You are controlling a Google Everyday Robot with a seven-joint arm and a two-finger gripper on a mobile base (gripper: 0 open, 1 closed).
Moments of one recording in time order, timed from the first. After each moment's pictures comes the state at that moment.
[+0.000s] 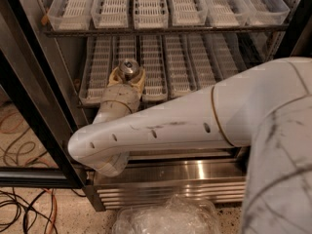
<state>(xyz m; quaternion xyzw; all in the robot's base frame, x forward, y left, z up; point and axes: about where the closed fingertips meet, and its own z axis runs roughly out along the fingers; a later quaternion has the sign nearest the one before) 0.645 0.061 0.867 0.08 0.66 -0.07 0.74</state>
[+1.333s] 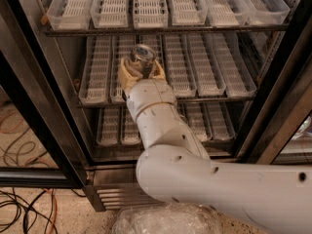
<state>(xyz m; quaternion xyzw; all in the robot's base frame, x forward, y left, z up) 0.554 0.041 0.961 -0.04 0.63 0.18 0.76</state>
